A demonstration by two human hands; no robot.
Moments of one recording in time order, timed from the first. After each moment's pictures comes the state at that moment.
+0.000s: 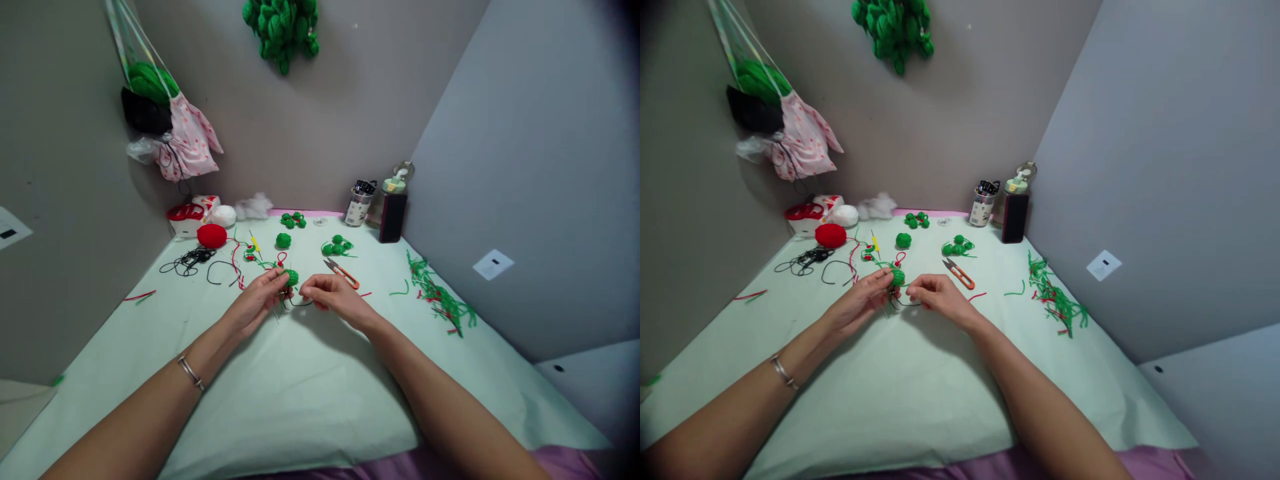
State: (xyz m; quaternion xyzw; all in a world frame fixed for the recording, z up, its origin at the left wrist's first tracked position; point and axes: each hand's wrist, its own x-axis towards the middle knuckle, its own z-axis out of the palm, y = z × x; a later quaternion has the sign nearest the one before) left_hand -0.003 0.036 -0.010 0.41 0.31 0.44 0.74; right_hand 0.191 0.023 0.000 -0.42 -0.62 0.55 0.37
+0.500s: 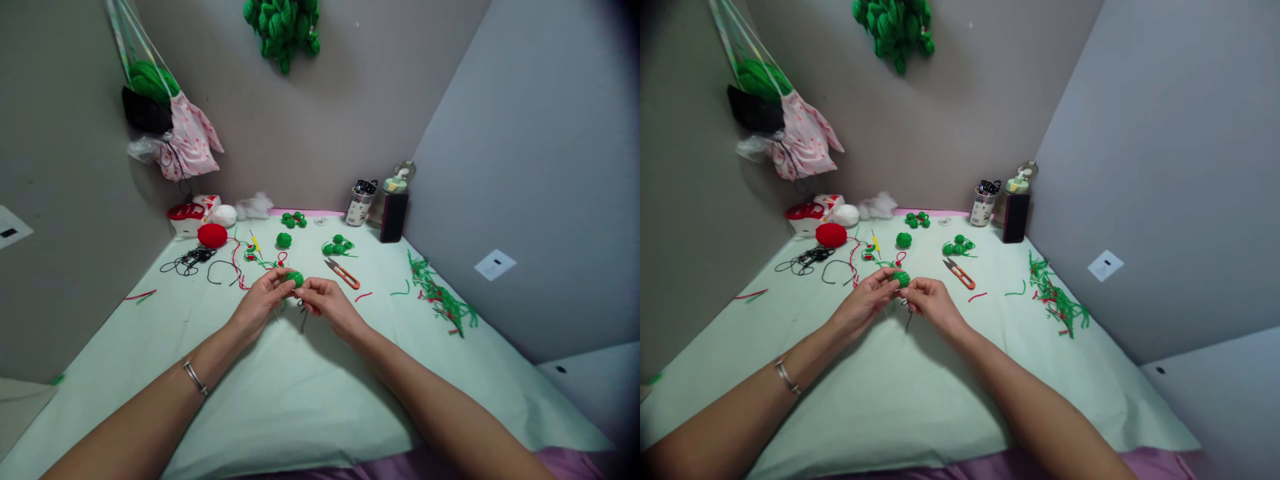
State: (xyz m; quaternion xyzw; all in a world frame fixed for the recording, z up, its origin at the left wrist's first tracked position) left_hand 0.005 0.030 -0.013 0.44 0.32 0.47 0.69; right_hand 0.167 0.014 -0.009 -0.43 -0.54 0.58 0.43
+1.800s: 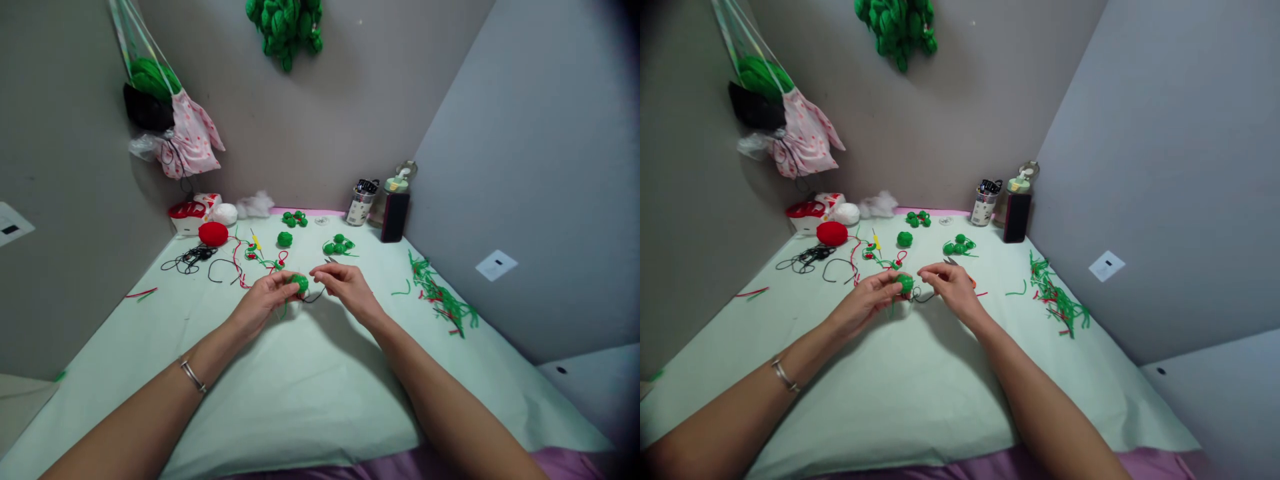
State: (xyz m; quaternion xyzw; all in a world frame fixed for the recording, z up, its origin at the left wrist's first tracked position) left_hand 0.001 0.028 -0.009 0.48 0.31 0.43 0.70; right_hand 0.196 0.027 0.004 -0.50 -0.61 0.43 0.45
